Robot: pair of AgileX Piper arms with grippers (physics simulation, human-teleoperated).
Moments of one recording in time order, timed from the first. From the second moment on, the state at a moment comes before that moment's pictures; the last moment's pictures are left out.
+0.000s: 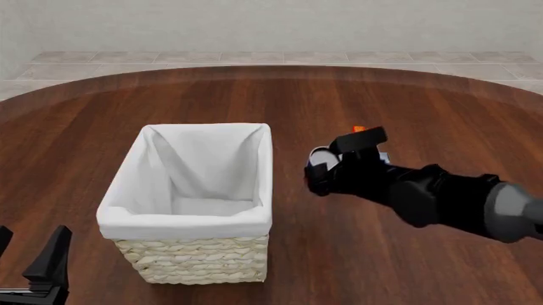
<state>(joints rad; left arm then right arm) 0.00 0.01 -0.04 0.03 0.00 0.50 1.51 -0.80 -0.05 0.10</state>
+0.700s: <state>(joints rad) 0.00 0.01 -0.04 0.03 0.00 0.49 1.39 -0.83 0.04 0.08</state>
